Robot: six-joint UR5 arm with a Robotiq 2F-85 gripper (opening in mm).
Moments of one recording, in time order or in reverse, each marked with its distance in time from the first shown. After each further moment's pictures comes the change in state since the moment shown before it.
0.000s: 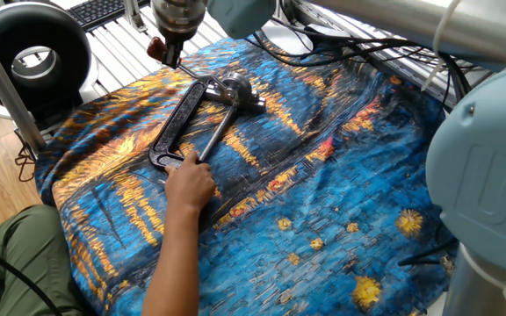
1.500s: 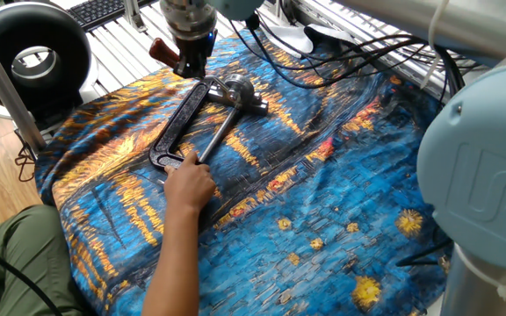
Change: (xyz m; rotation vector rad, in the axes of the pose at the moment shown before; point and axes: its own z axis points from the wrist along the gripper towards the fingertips) arm 0.058 0.016 -0.003 -0.029 0.226 0.307
